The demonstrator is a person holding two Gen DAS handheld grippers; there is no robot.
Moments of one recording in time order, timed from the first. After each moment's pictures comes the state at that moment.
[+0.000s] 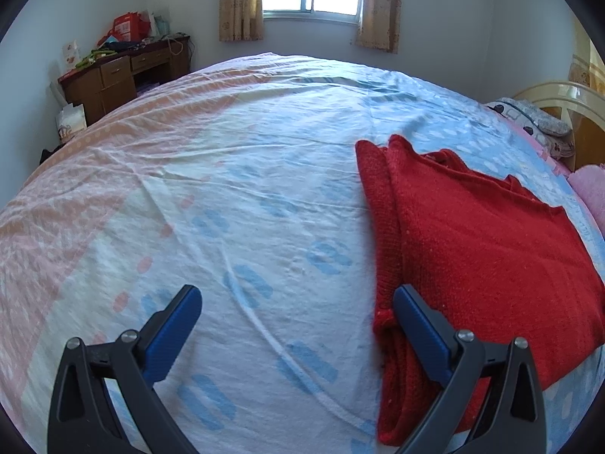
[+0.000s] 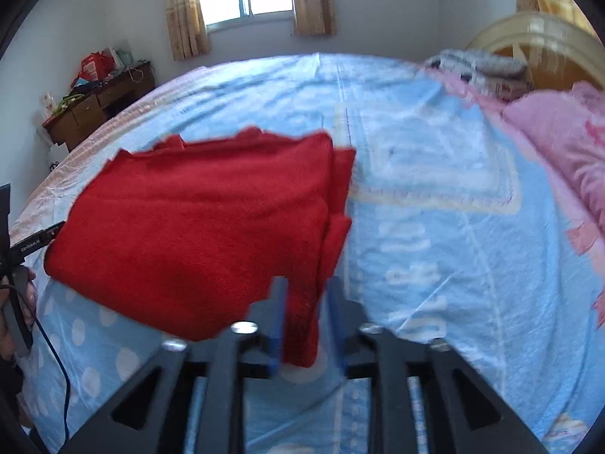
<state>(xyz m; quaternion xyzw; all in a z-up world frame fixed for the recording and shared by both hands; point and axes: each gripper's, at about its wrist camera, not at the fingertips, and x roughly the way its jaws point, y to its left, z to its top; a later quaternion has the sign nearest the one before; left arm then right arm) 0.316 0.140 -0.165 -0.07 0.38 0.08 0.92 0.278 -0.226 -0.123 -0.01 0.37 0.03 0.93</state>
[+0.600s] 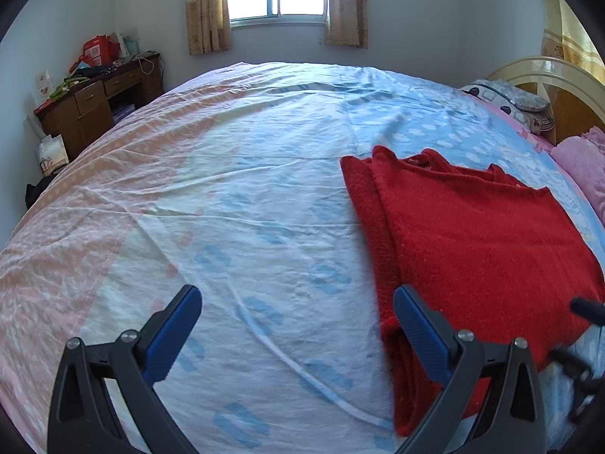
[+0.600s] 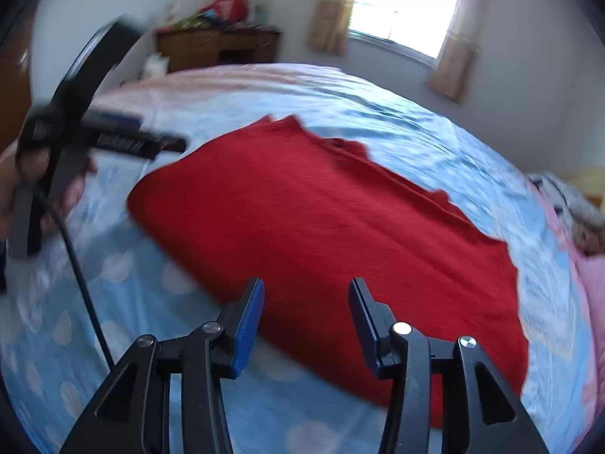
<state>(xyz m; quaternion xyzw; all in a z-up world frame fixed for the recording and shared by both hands) 0.323 0.149 -0.150 -0.02 0.38 0.03 0.93 0.275 -0.034 -0.159 -0.23 0.33 0.19 0.89</state>
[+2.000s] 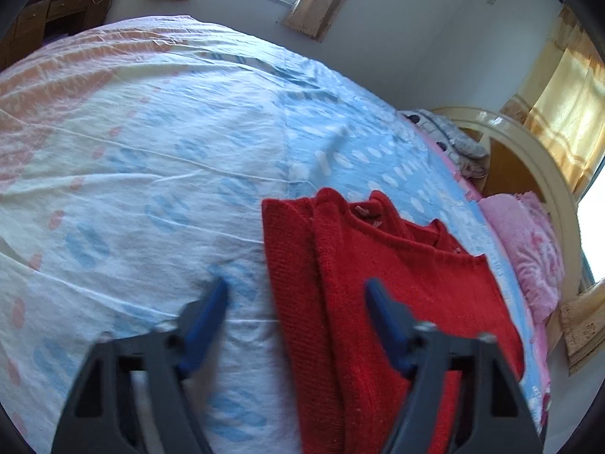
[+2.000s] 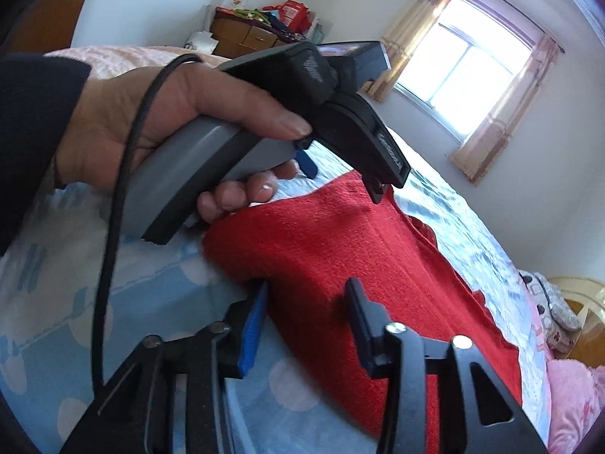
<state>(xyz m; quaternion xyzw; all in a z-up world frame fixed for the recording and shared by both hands) 0.420 0.159 -0.173 -0.21 0.40 -0.16 0.88 0.248 0.074 -0.187 -0.36 0.23 0.21 0.88</state>
